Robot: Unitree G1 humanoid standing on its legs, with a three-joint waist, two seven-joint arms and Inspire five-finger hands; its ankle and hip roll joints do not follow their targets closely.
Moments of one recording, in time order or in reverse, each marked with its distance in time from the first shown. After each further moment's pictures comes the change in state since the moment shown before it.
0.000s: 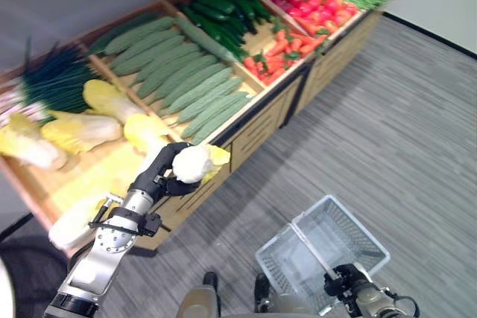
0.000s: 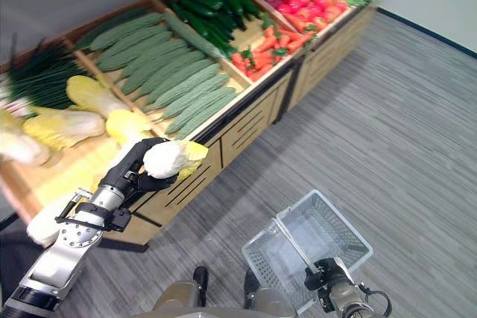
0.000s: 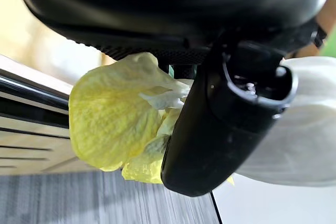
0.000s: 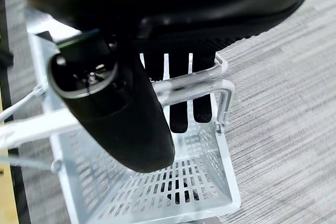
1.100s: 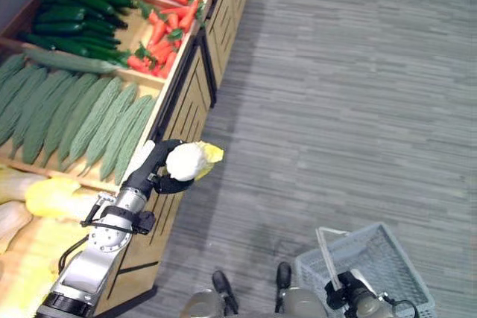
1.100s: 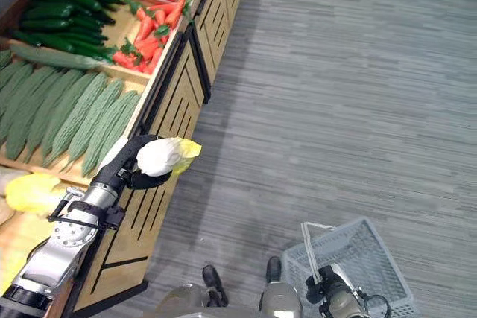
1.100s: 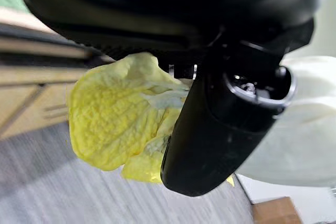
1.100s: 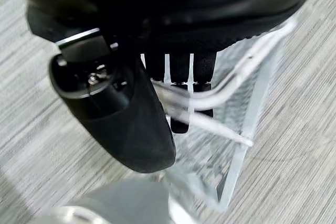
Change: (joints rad) left arm 0.007 0.019 0.010 0.000 -0.002 0.001 0.039; right arm 0.078 -0.036 0.086 -0.083 -0.126 0.038 -0.027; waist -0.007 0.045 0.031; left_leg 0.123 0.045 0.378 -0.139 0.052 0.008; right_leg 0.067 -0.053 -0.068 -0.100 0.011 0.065
